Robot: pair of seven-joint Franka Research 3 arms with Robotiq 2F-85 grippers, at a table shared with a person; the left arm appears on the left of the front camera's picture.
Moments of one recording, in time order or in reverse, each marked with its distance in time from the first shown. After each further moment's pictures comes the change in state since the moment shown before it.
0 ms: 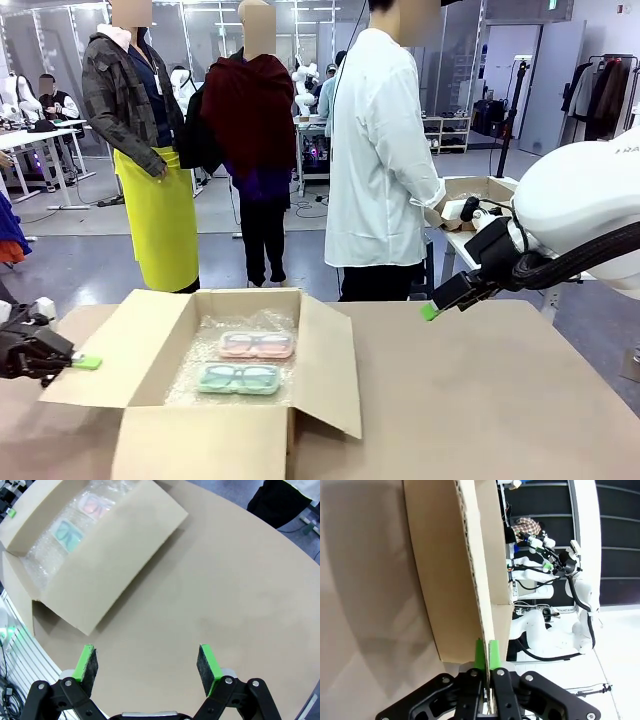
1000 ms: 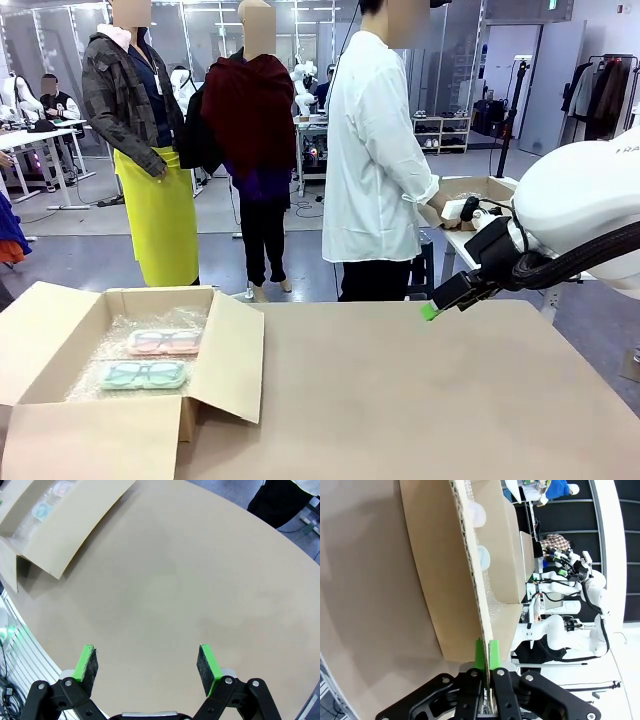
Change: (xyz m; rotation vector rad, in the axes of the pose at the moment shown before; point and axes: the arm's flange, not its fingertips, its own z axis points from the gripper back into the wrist) left arm -0.018 -0.021 0.159 0.169 -0.085 -0.021; right arm 0.000 0.000 0.000 0.001 0.000 0.000
